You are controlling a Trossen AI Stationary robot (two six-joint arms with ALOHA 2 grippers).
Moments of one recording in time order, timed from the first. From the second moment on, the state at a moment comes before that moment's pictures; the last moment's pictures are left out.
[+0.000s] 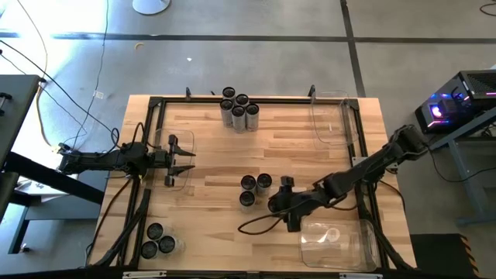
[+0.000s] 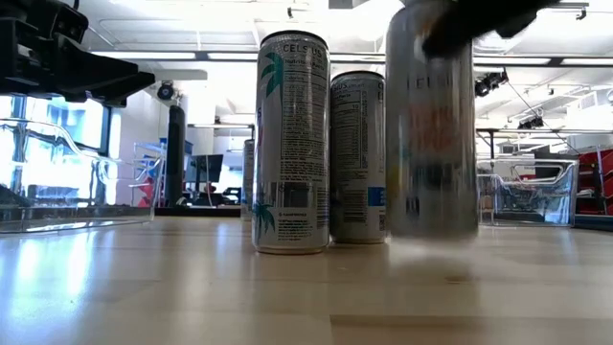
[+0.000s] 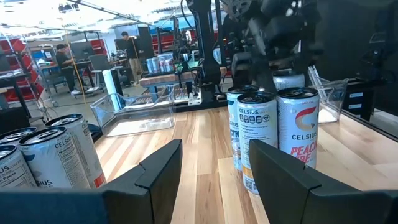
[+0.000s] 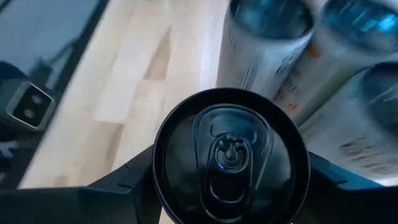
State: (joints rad) left arm -0.02 0.00 0.01 0.01 -0.04 0.16; right arm 0.50 1.51 0.98 -0.20 0.28 0.26
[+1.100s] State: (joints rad) left arm -0.02 0.00 0.01 0.01 -0.04 0.16; right arm 1.18 1.57 1.26 -1.08 0.86 1.48
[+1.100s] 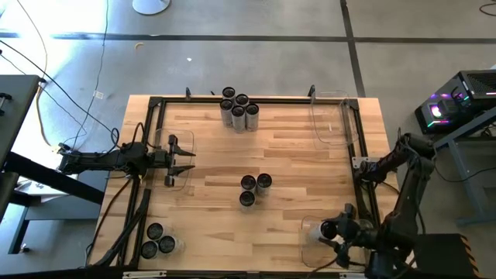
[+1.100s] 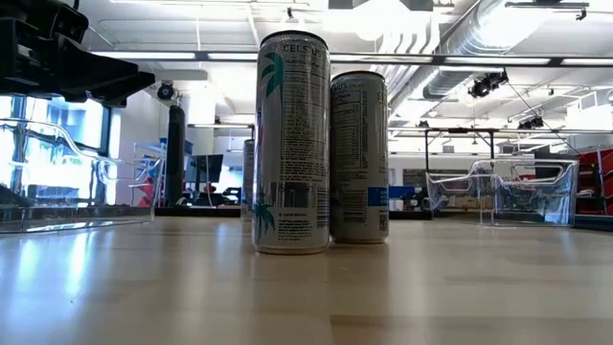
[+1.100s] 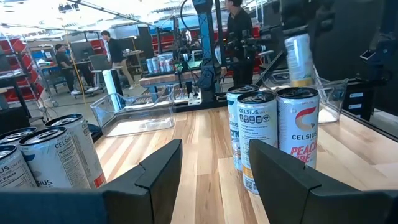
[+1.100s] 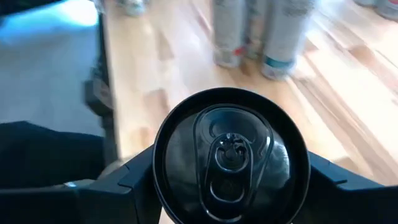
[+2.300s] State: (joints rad) left arm -0.02 0.00 0.01 0.01 -0.04 0.16; right arm 1.06 1.72 1.26 -1.05 0.78 1.34
